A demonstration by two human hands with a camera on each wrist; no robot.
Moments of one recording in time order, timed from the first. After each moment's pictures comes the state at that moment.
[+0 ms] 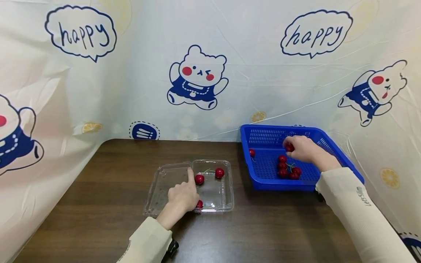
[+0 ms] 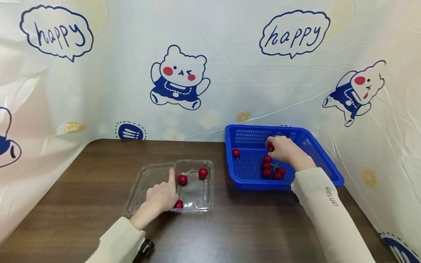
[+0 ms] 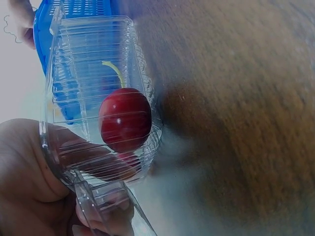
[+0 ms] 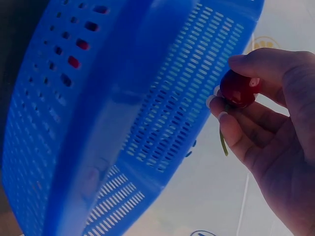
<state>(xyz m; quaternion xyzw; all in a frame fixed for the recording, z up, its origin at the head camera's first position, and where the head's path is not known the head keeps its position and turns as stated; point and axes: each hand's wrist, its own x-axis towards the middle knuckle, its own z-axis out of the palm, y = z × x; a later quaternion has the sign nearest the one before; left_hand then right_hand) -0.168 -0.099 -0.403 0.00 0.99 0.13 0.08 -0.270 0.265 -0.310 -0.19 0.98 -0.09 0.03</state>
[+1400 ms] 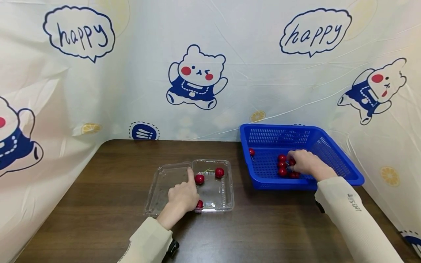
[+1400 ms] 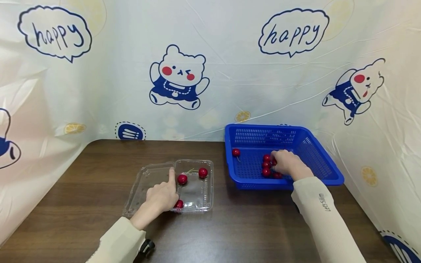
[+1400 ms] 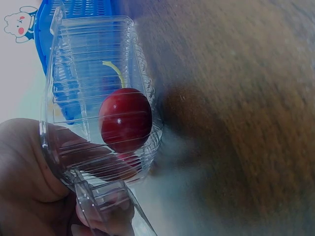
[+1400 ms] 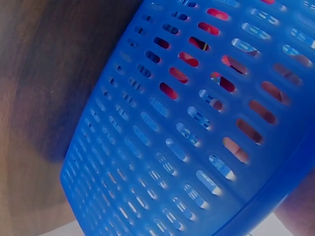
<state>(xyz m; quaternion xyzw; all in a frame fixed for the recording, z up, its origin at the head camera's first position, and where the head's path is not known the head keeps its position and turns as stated) -0.169 -0.099 -0.404 0.00 0.99 0.13 0.08 -0.265 0.285 -0.358 -0.17 0.98 -0.04 0.08</state>
